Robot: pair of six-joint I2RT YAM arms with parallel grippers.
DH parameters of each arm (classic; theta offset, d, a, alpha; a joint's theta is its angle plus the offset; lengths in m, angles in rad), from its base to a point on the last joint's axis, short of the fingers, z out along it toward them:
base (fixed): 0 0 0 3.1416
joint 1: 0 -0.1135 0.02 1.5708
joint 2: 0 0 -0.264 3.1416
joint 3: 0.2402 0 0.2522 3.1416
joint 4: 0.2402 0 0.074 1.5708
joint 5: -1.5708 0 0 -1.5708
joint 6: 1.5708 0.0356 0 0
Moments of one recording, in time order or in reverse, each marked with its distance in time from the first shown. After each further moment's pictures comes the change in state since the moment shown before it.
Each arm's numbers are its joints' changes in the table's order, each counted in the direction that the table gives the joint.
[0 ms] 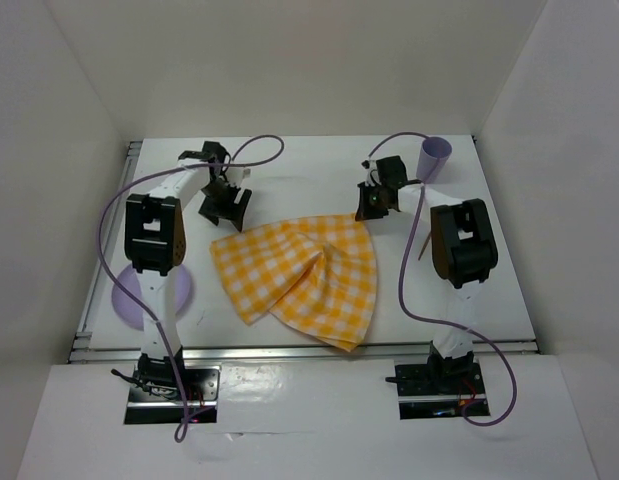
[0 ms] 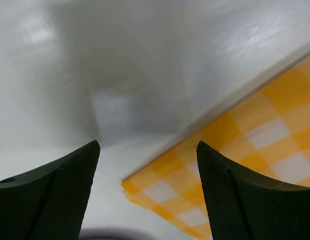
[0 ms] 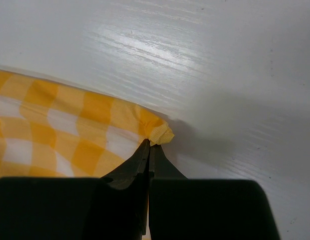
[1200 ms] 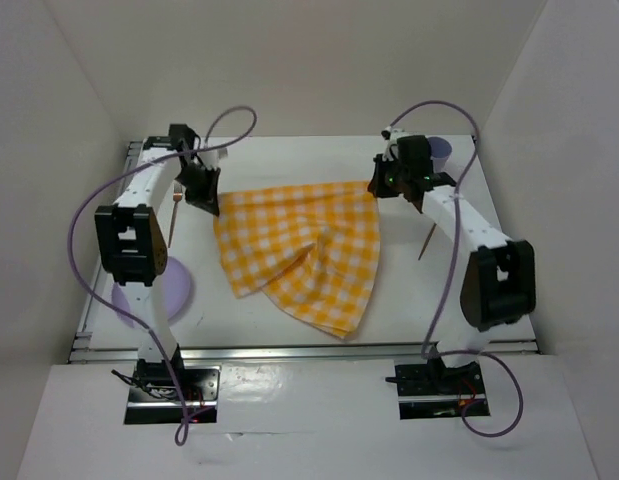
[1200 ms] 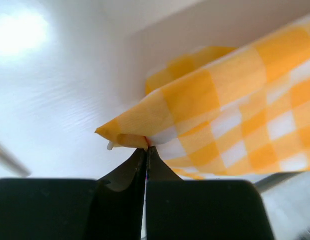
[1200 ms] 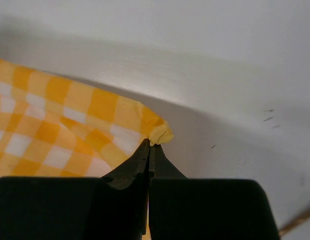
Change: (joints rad) left arm -0.105 -0.108 -0.029 0.156 -0.182 -0.045; right arm 0.000 -0.307 -0.035 0.045 -0.092 0.005
